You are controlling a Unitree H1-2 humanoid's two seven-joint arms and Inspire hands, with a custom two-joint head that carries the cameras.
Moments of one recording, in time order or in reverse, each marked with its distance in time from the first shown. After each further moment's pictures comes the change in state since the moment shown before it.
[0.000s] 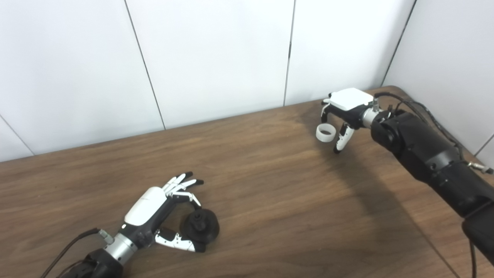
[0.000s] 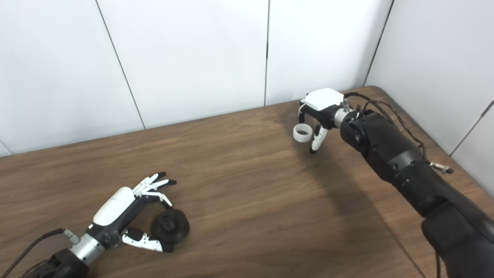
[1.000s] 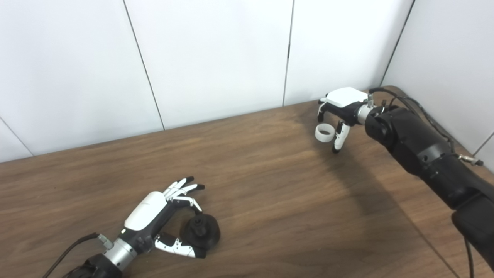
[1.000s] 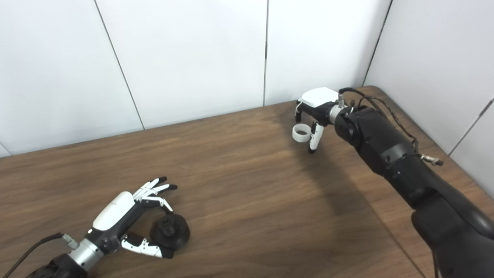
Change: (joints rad) left arm 0.044 -0.016 0.074 -0.041 0.008 0.001 -0.082; right arm -0.051 0.025 0.013 0.068 0.037 0.001 0.031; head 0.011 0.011
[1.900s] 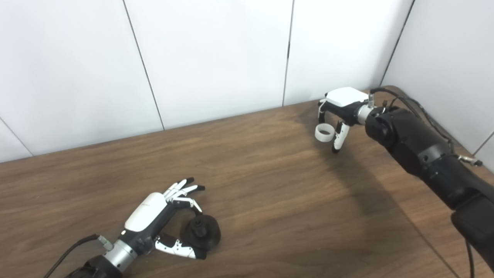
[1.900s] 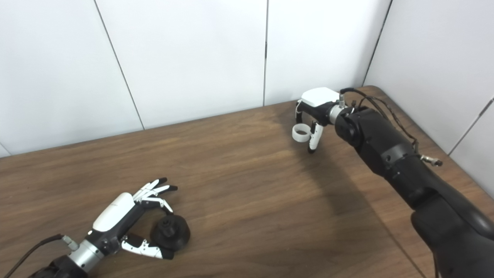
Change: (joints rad) left arm 0.018 -0.010 0.030 -0.013 0.003 0.000 -0.029; right arm 0.001 0.003 -0.002 0.017 0.033 -0.009 -0.032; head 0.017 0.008
